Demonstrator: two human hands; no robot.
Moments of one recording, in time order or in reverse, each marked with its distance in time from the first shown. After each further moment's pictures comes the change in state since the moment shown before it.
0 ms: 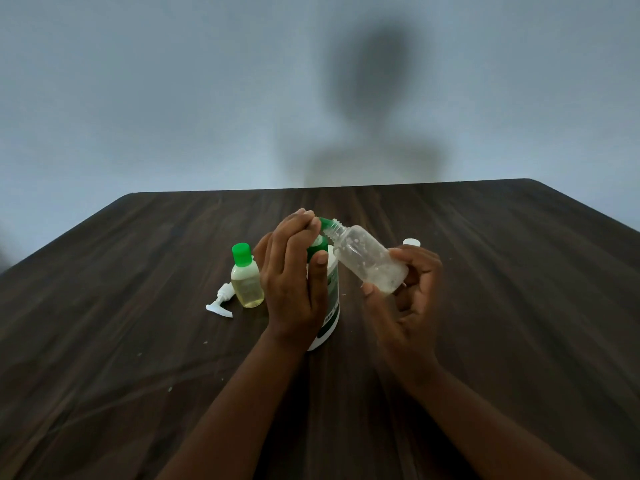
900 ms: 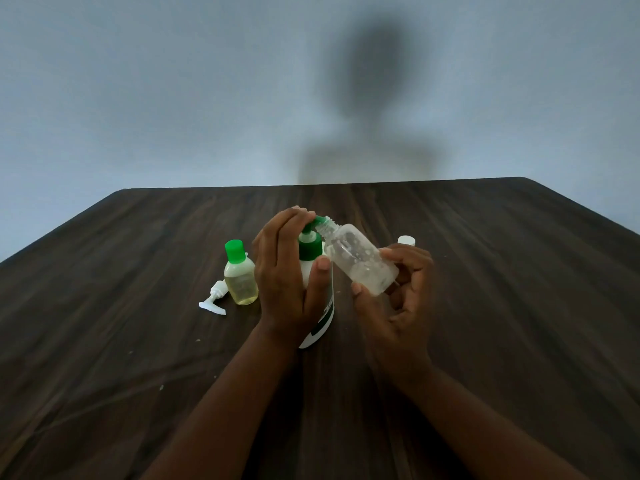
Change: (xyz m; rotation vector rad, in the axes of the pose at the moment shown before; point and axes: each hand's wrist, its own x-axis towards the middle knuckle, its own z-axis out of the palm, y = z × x) left_hand 0.003 -0.001 -0.001 -0.048 -0.084 -0.032; right_hand 0.001 0.000 0.001 -0.031 -0.013 -0.008
